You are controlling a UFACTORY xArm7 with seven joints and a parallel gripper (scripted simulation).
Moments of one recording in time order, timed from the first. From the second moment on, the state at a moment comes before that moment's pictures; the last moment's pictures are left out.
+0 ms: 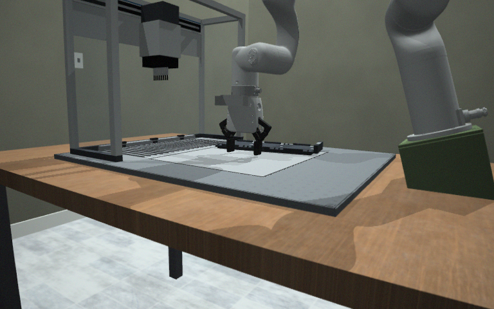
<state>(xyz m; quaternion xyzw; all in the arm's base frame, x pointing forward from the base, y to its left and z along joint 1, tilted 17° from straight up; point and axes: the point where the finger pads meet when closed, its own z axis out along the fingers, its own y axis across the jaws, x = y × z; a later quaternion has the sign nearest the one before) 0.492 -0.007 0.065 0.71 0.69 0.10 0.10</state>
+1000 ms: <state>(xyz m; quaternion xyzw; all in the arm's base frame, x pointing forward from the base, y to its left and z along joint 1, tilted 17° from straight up) 0.492 -0.021 0.065 0.71 0.69 0.10 0.10</state>
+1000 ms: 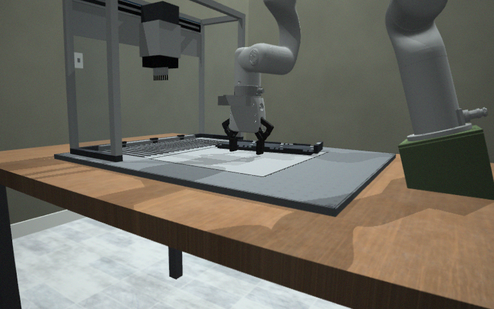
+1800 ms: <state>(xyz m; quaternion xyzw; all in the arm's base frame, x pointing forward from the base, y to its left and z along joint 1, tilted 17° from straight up) 0.492 -0.032 0.065 0.71 0.69 0.10 0.10</state>
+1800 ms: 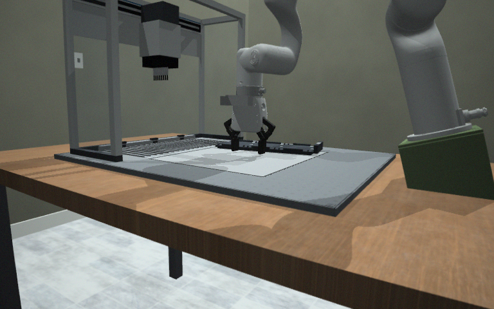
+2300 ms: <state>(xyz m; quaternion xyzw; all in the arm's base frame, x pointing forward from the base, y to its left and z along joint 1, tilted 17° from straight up) 0.492 -0.038 0.065 0.71 0.69 0.10 0.10</state>
